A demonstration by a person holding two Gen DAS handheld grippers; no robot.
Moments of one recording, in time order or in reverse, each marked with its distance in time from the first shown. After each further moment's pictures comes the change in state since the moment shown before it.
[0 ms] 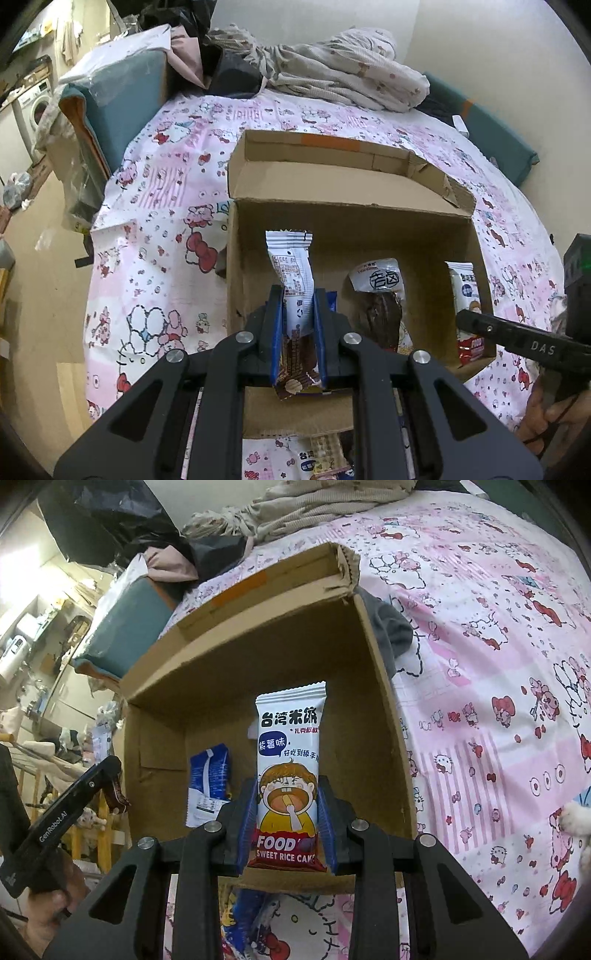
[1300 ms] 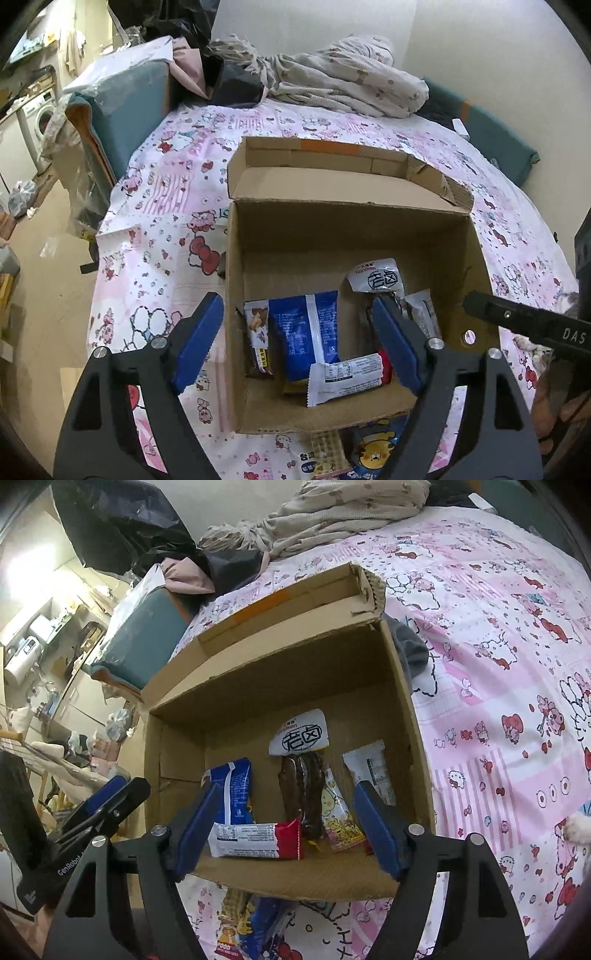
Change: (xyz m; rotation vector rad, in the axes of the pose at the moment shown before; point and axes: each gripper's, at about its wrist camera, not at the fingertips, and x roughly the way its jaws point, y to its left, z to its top) left arm -0.010 -0.007 -0.009 0.024 -0.053 0.039; right arm -0.017 0.013 0.000 -0.023 -0.087 0.046
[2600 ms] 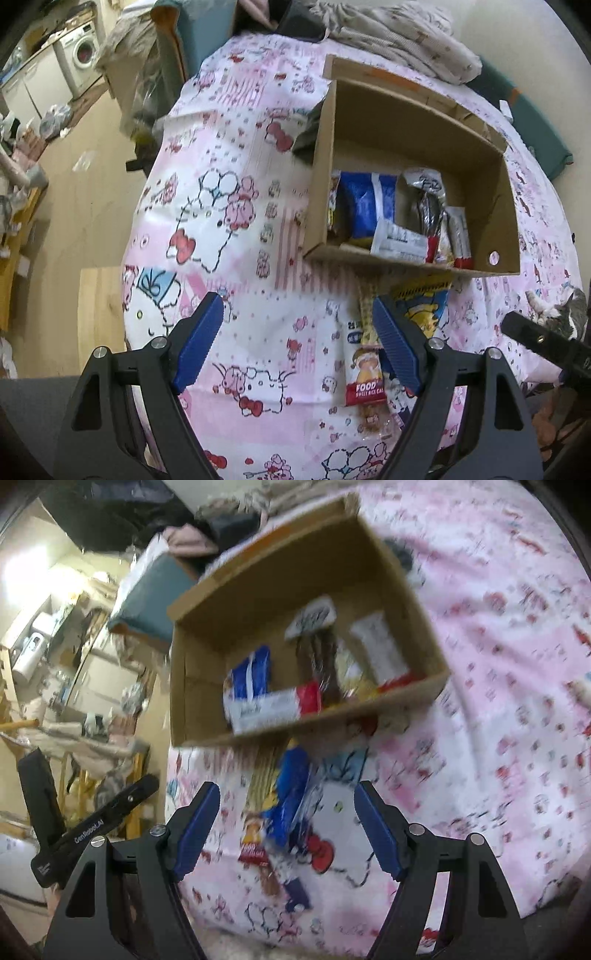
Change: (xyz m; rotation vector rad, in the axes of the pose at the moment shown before) left arm -0.048 0.048 -0.092 -0.182 0.244 0.097; right arm -0.015 0.009 -0.099 0.068 0.201 0.077
